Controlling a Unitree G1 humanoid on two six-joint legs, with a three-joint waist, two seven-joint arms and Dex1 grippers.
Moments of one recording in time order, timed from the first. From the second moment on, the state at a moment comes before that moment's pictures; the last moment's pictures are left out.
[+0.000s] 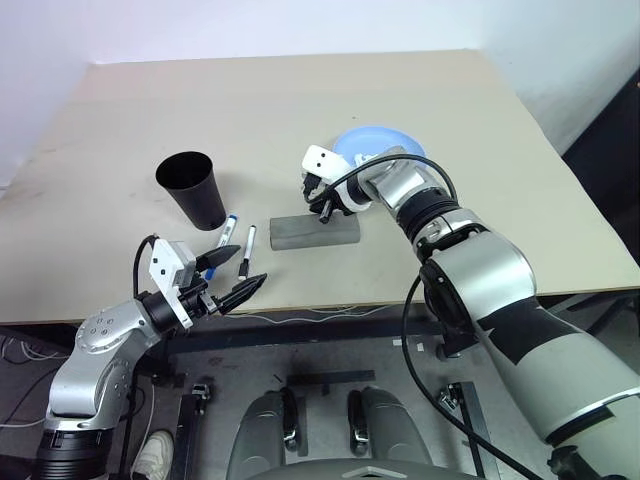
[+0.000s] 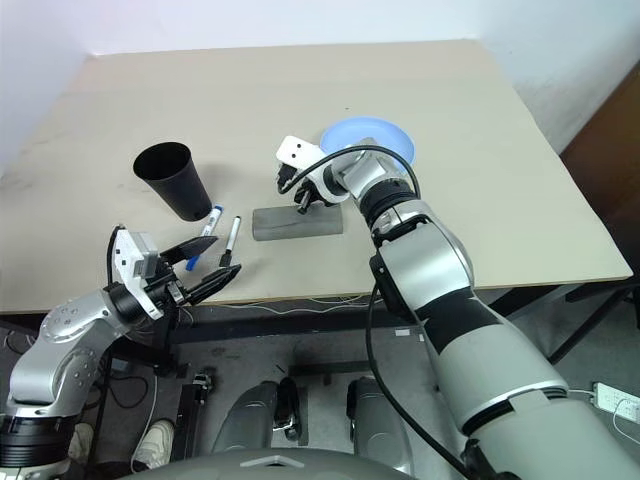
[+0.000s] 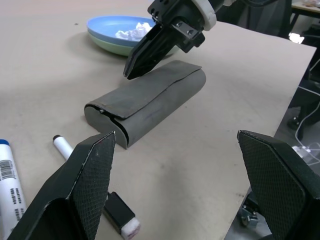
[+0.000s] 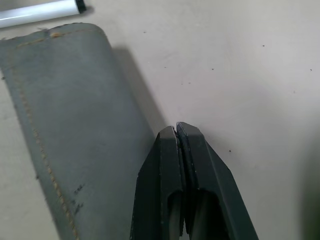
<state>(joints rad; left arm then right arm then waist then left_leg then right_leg) 0.01 0.56 0.18 -0.28 -0.54 0.29 -0.85 -1.43 -0.10 0.21 1.34 -0.30 0.25 0.98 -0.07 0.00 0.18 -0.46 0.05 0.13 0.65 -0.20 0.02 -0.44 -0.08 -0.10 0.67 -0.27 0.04</state>
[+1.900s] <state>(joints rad) 0.00 0.66 0.33 -0.32 -0.63 0.70 -0.55 -0.96 -0.30 0.16 0.36 0.21 0.61 1.25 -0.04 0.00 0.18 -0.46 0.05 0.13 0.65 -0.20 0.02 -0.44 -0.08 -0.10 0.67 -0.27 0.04</state>
